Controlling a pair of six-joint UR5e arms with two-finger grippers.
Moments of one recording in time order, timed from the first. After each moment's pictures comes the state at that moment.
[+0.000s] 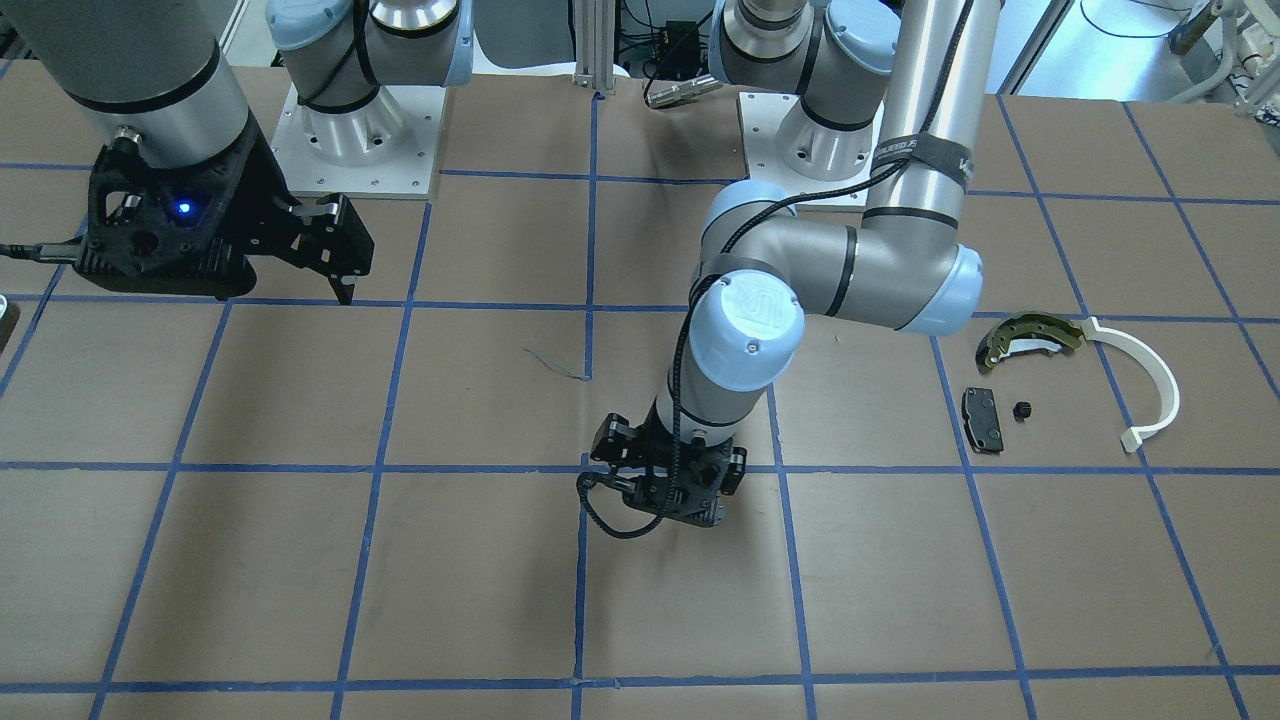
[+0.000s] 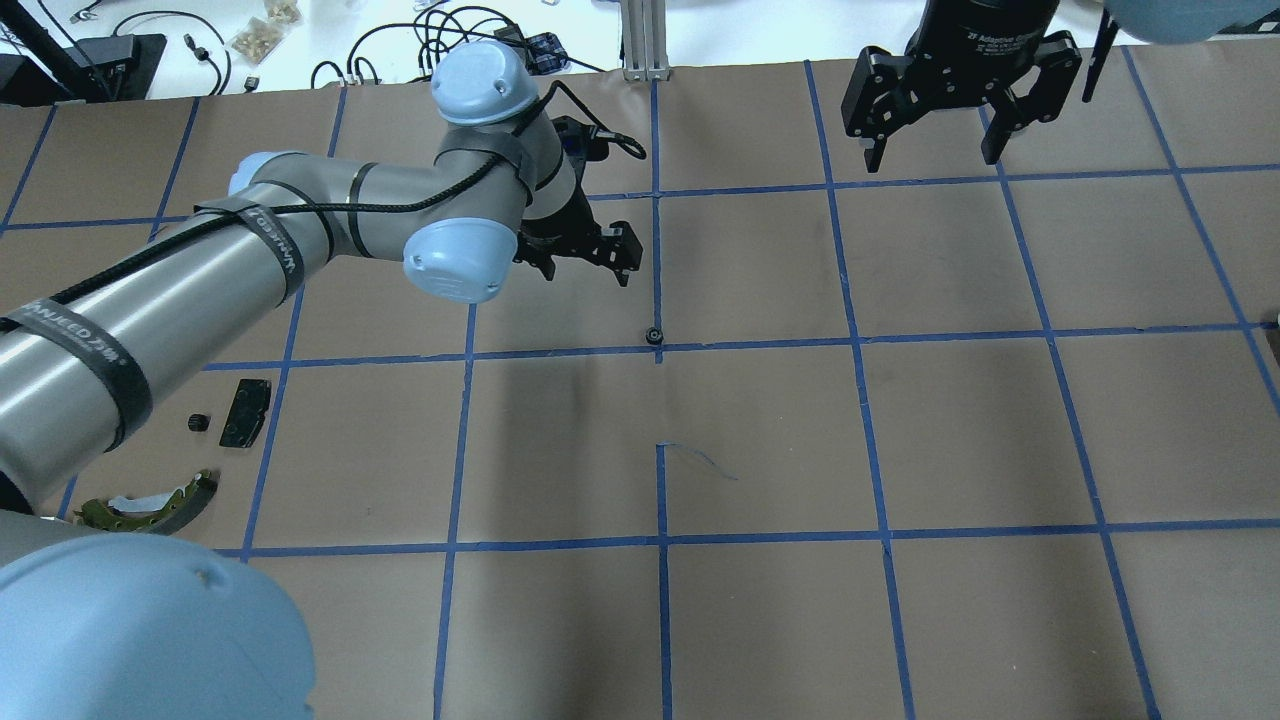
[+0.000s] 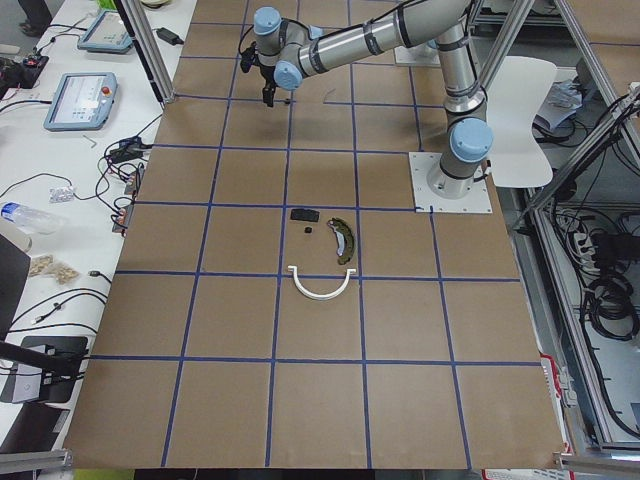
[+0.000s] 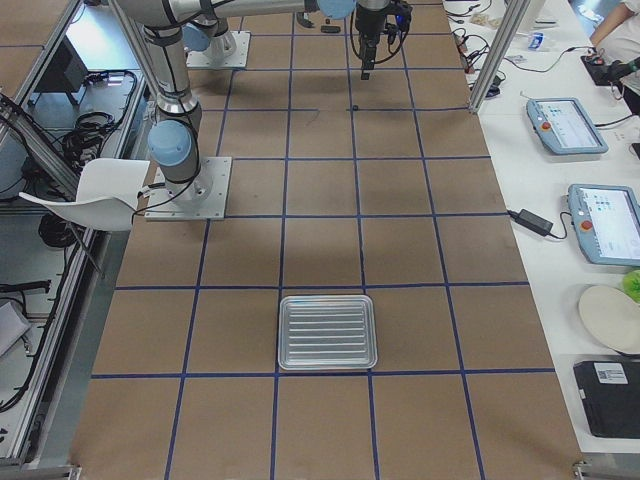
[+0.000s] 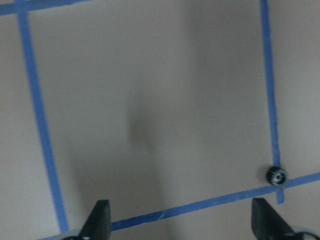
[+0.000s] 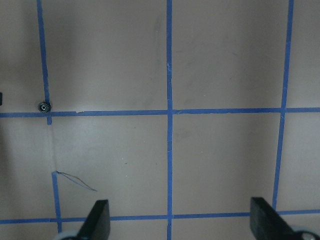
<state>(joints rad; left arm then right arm) -1.80 -2.07 -1.61 -0.96 1.43 0.00 1.61 -1.44 1.37 -1.48 -1.60 0.04</state>
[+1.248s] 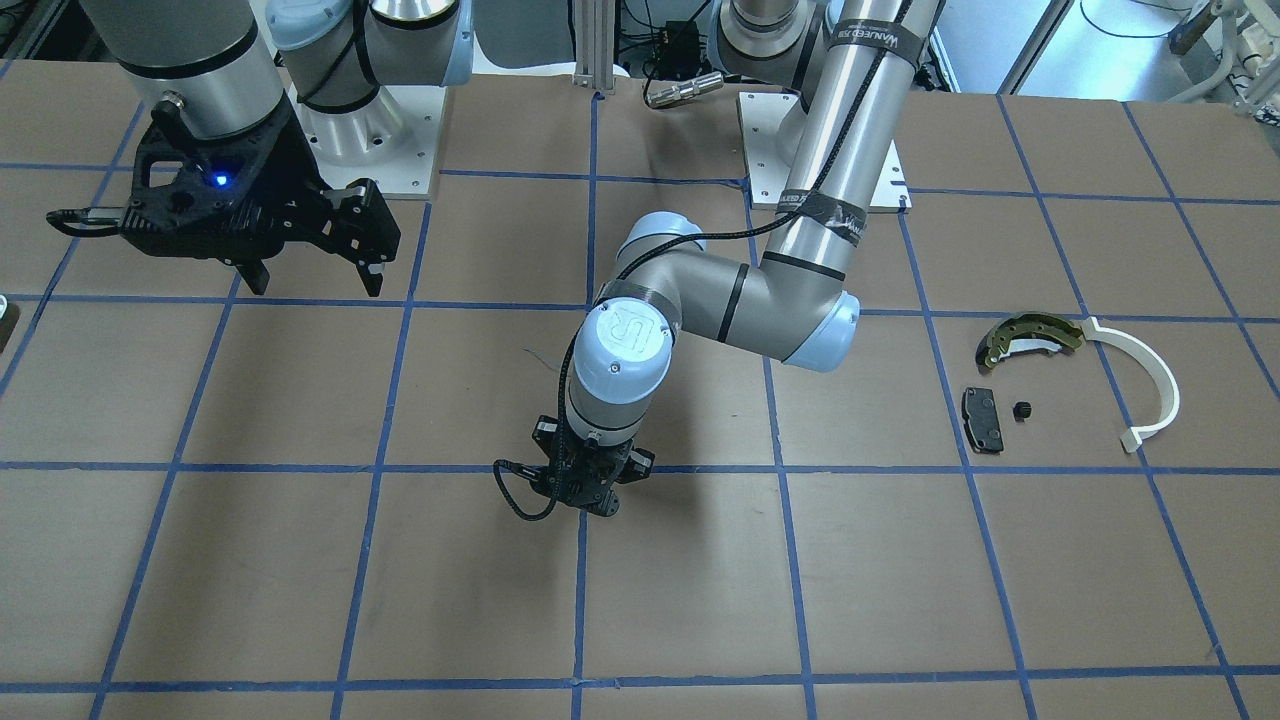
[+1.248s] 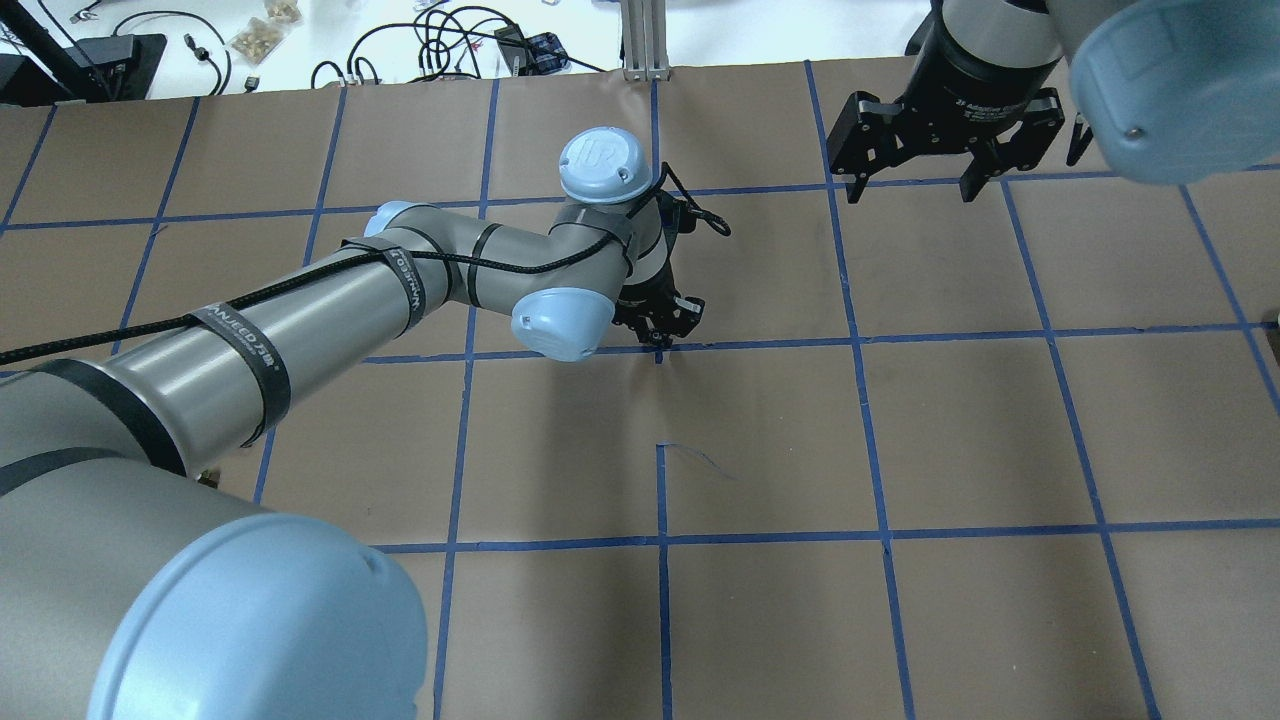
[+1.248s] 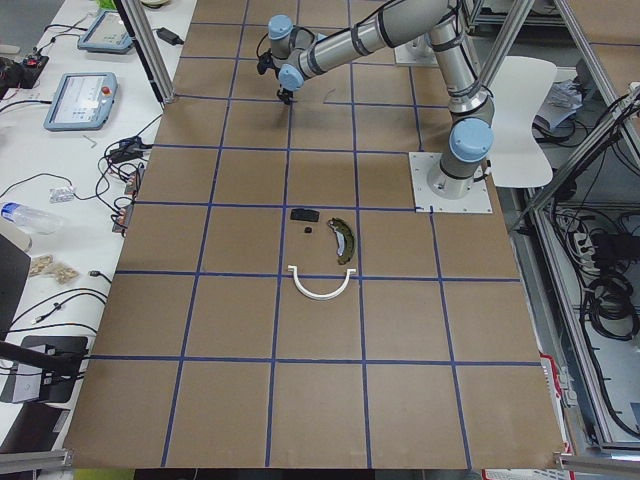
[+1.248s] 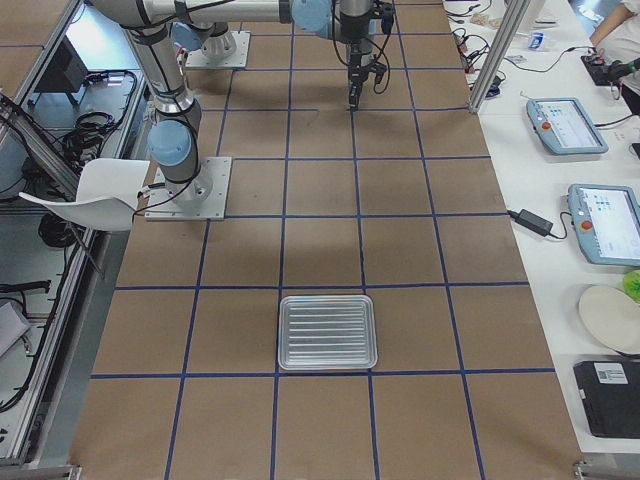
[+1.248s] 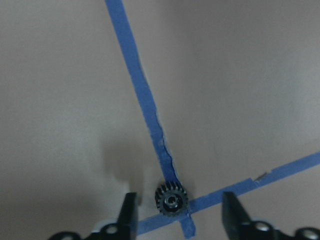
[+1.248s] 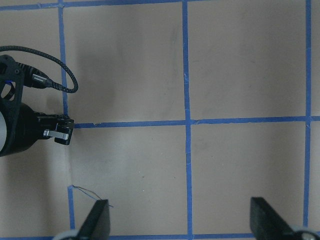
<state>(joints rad) -1.92 -2.17 -1.62 -0.91 1.46 -0.03 1.61 -1.53 1.55 -1.67 -1.55 0.07</state>
